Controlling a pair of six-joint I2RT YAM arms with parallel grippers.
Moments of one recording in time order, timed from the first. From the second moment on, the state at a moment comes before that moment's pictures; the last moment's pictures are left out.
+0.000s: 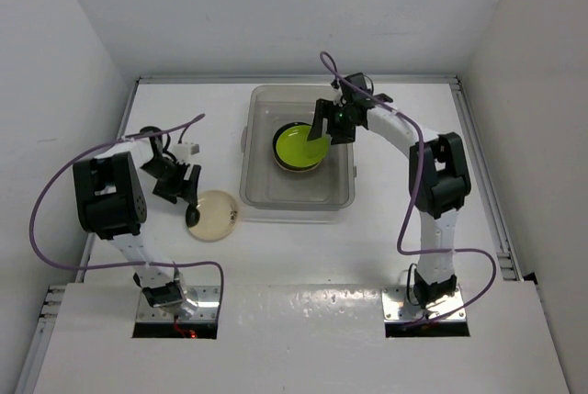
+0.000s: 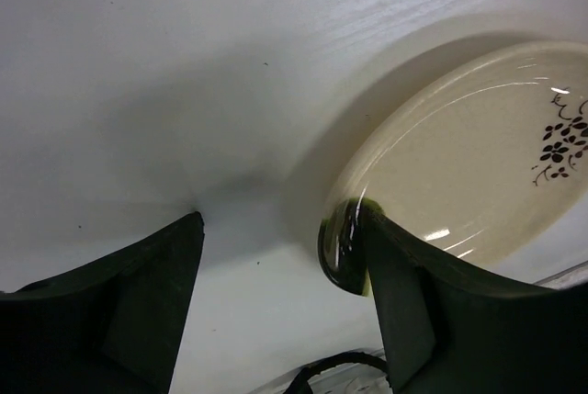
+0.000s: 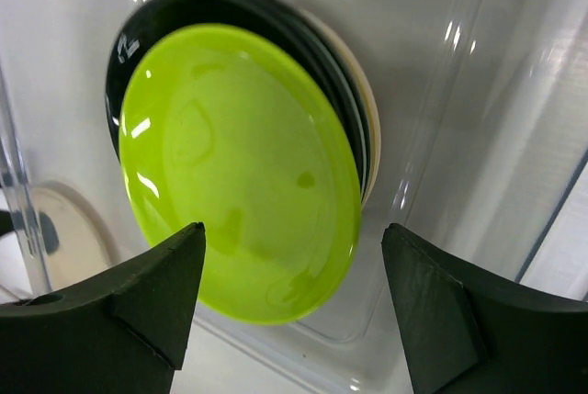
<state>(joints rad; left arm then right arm) 0.23 1.79 1.10 -0.81 0.32 0.47 0.33 2.07 1.61 -0.49 -0.30 0.42</state>
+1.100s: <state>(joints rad) 0.28 1.99 1.89 -0.98 0.44 0.32 0.32 1.61 1.27 -0.48 -0.11 0.39</state>
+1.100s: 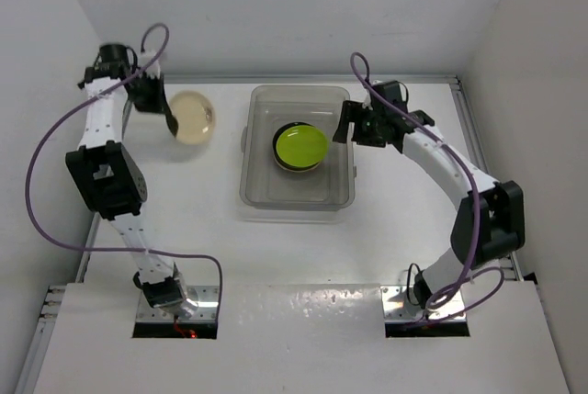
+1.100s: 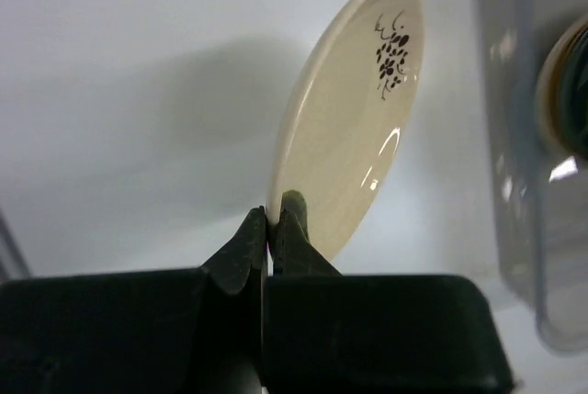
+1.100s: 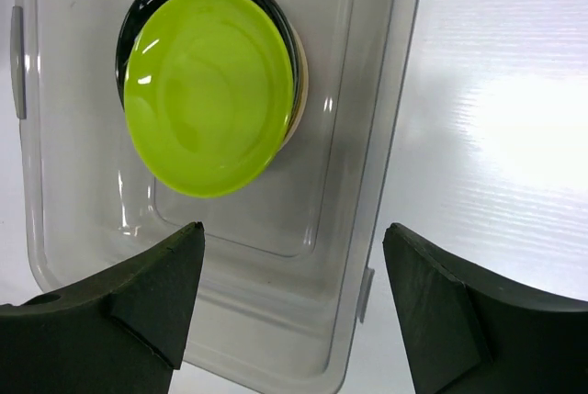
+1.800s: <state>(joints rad) -0.25 2.16 2.20 -0.74 0.57 -0.01 0.16 1.21 0.97 -0.50 0.00 0.42</state>
